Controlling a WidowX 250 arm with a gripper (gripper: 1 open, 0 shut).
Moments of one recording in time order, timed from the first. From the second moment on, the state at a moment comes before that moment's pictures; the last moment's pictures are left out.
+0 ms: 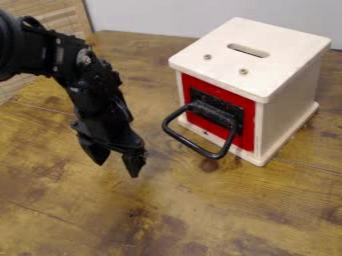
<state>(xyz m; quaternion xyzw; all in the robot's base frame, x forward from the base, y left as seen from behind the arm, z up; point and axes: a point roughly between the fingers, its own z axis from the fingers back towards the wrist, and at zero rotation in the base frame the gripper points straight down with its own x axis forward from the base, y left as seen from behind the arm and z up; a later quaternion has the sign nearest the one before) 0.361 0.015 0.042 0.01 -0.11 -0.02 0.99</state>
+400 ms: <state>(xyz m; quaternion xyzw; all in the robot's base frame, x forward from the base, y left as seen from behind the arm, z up) 0.360 -0.013 0.055 0.00 -0.12 -0.07 0.99</state>
